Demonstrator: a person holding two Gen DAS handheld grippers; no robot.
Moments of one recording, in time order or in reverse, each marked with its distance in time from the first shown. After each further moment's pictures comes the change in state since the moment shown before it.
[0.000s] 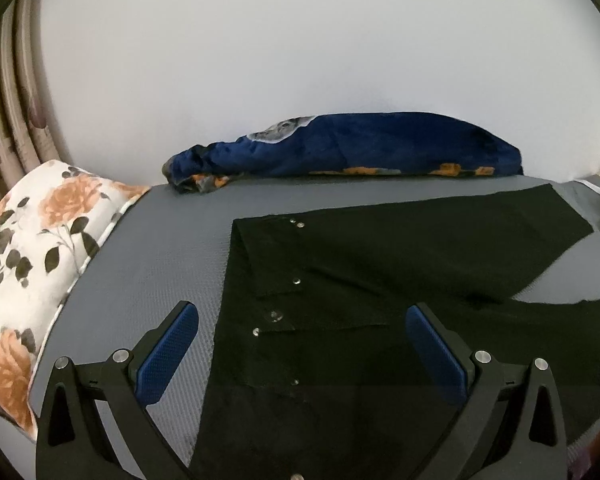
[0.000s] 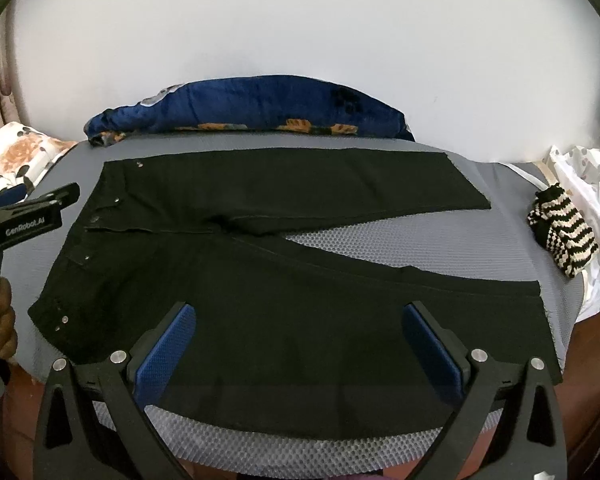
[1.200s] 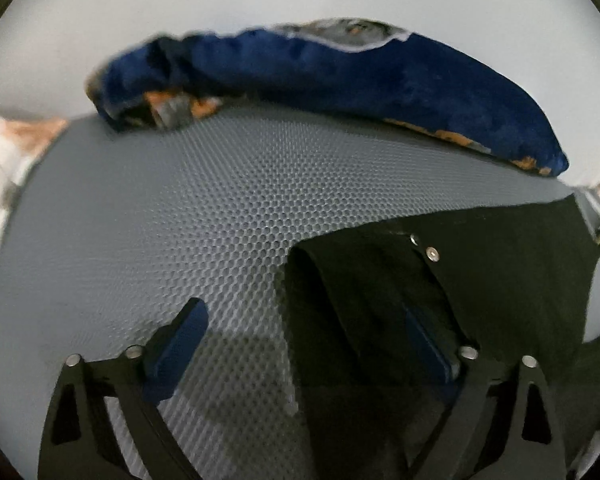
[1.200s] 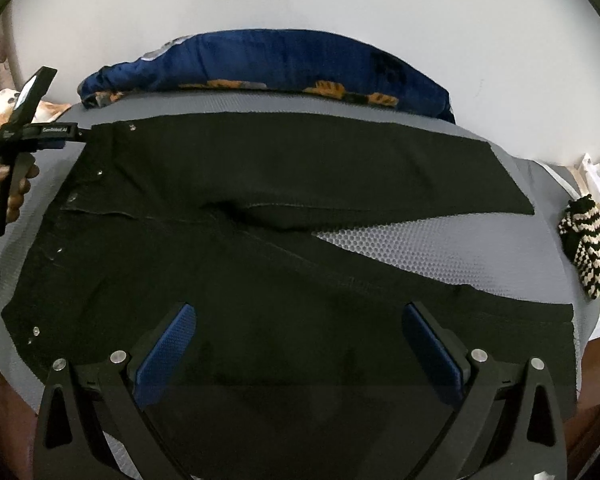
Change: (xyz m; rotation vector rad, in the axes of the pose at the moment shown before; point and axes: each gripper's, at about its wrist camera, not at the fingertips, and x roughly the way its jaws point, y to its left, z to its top) left arm 0.247 0.135 0.065 -0.072 0.329 -0.294; right arm 0.082 0.033 0.022 -0.070 0.127 0.016
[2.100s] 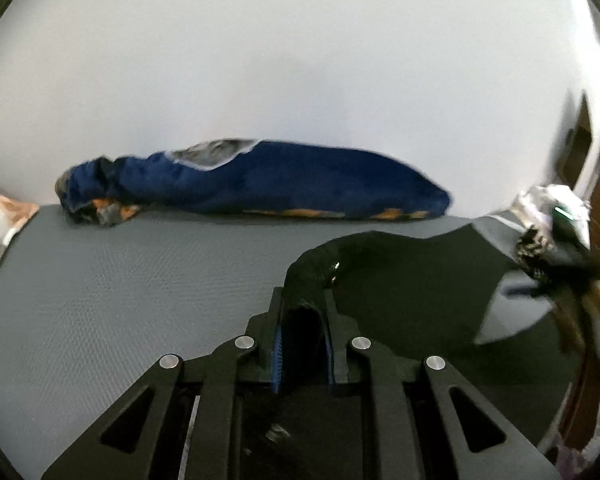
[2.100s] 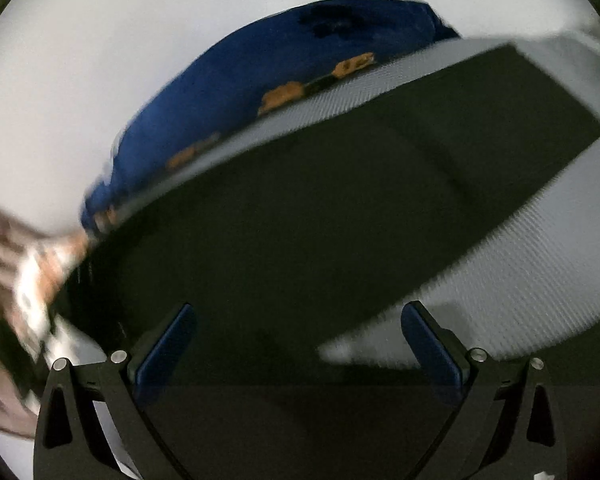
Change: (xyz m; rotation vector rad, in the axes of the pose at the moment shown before) left arm -0.131 -0.089 -0.073 0.151 -0.388 -0.220; right arm 0.098 -0.126 0.121 0.514 0.174 0.406
